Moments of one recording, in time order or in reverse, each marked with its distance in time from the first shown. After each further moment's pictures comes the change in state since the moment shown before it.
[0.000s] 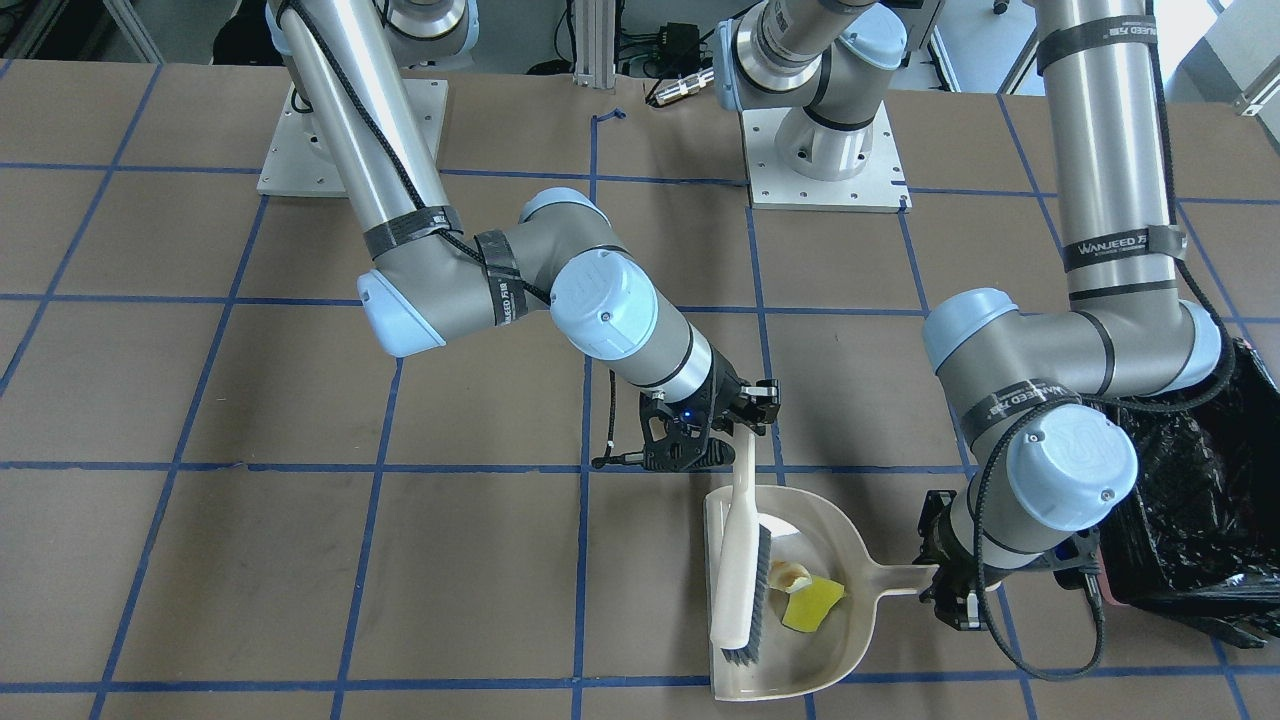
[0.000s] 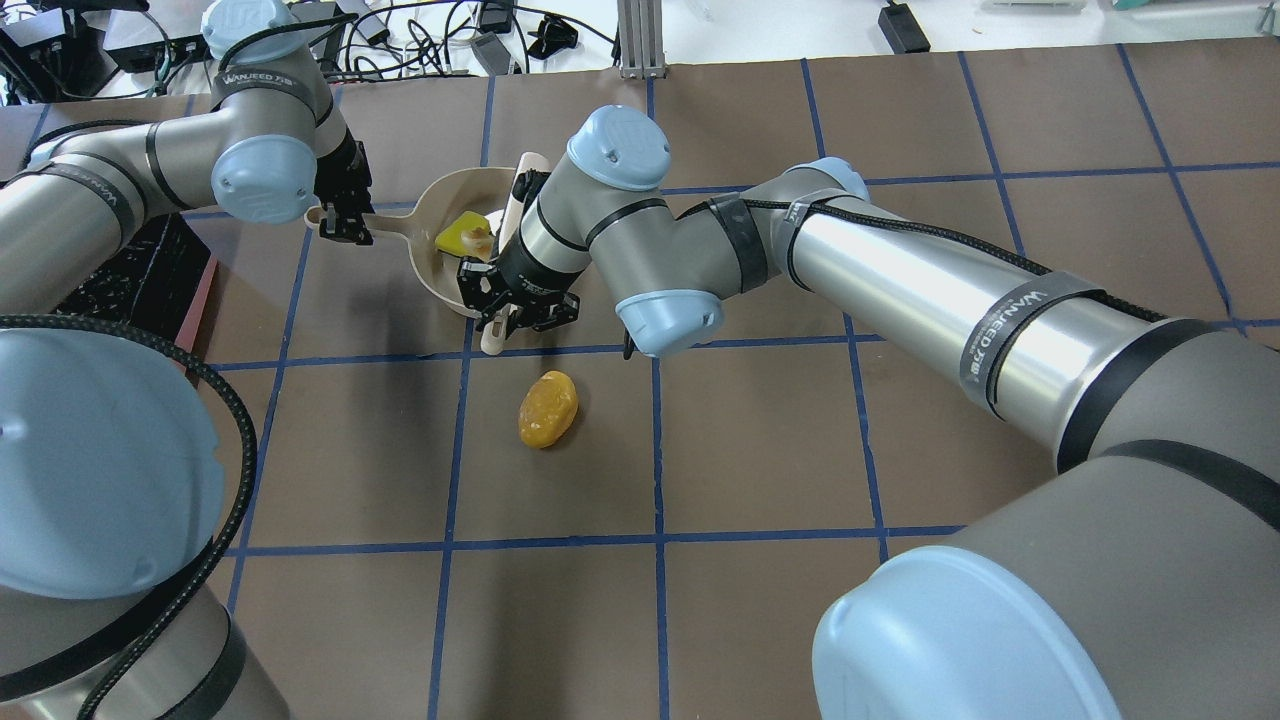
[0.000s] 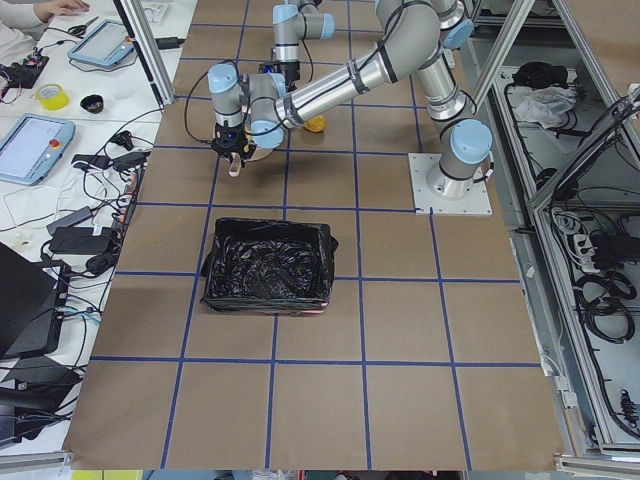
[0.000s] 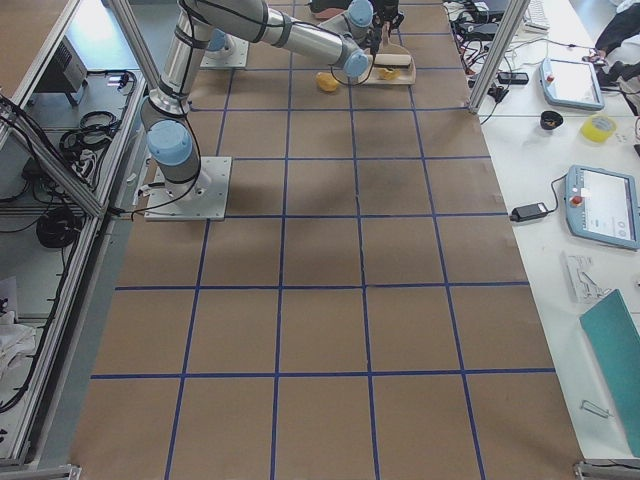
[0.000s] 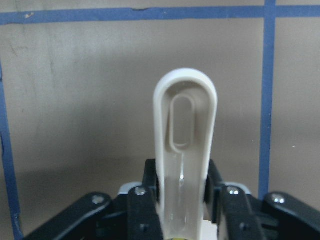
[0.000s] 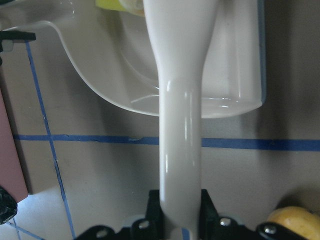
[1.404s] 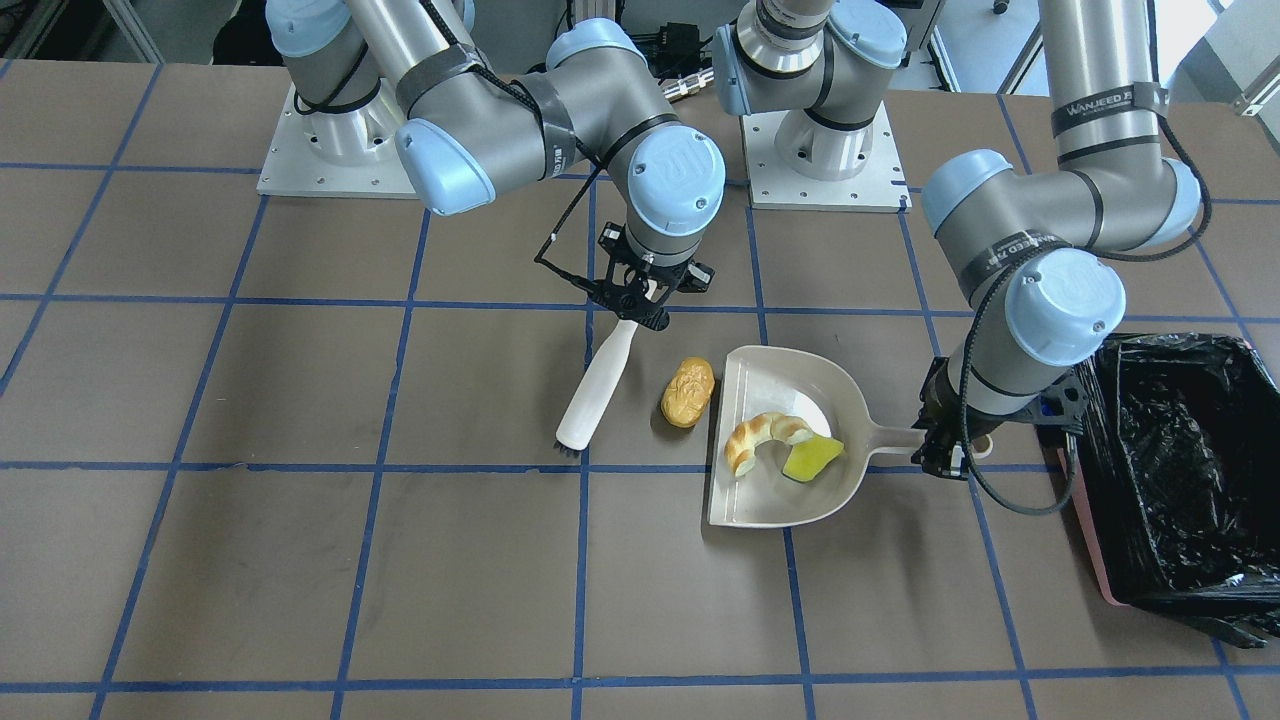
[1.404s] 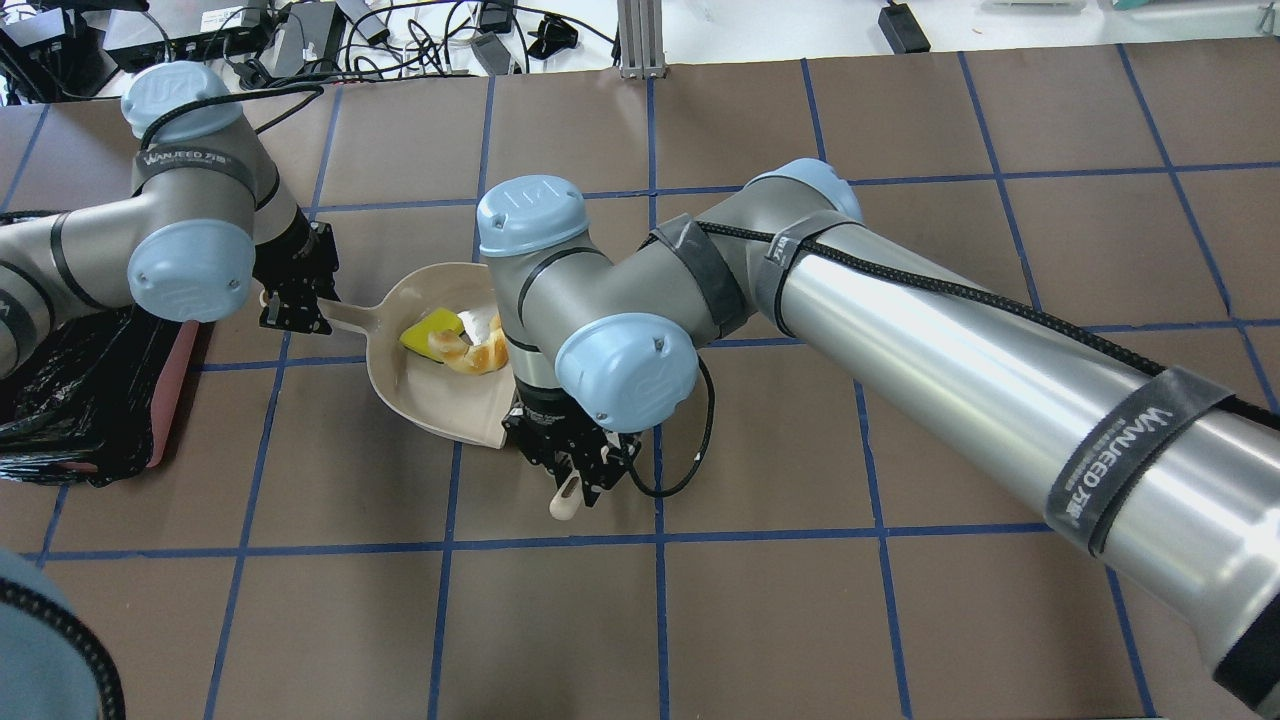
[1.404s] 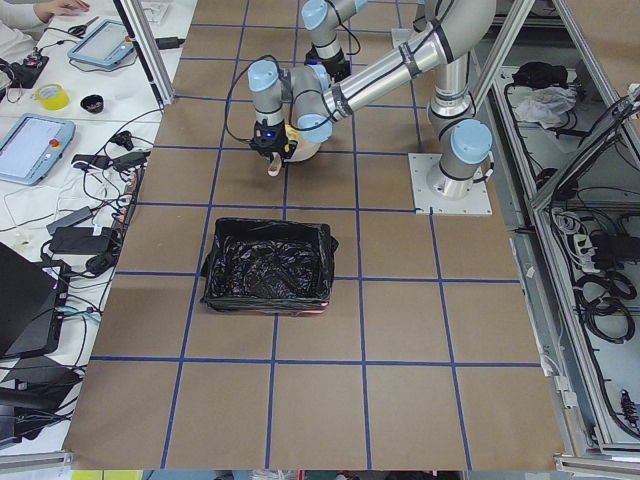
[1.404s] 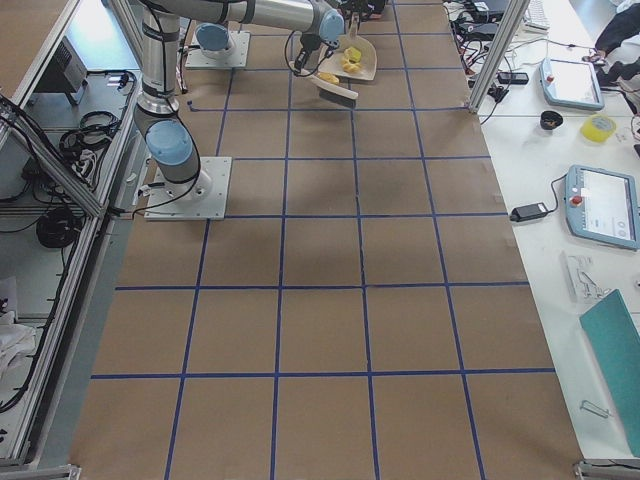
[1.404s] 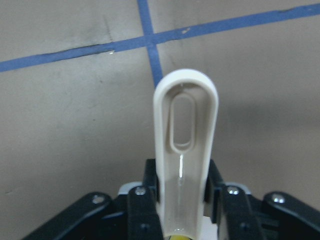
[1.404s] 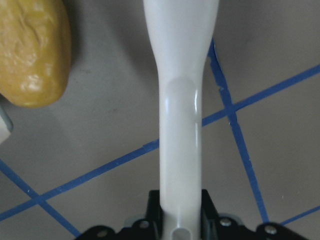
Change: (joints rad) left arm 0.063 0.313 -0.381 -0.033 0.006 0.194; right arm 0.152 -0.204 0.100 0.652 -0.291 0.403
